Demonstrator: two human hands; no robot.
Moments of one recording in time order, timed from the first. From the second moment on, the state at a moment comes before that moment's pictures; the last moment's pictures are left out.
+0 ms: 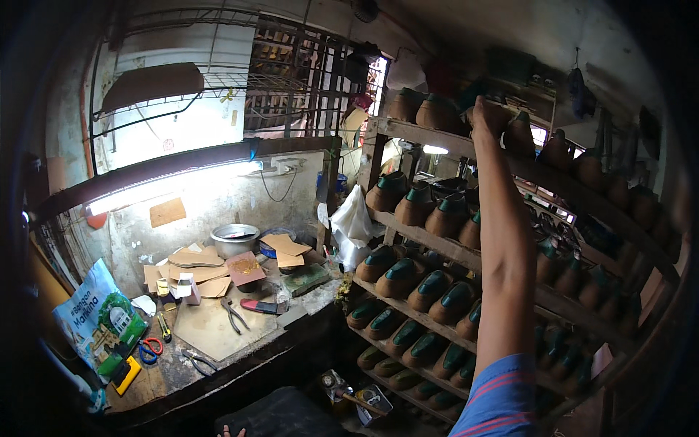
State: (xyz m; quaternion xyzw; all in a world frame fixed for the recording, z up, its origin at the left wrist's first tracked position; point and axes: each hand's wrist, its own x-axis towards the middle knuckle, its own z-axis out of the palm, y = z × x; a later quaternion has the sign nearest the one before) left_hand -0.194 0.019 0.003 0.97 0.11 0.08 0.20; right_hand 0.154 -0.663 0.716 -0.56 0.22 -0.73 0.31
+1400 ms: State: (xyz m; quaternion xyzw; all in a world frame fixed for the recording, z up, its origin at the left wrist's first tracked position) left_hand -0.247 0.072 0.115 0.95 0.08 0.00 0.31; right_hand 0.068 -0.065 0.121 -0.91 -0.34 -0.01 0.24
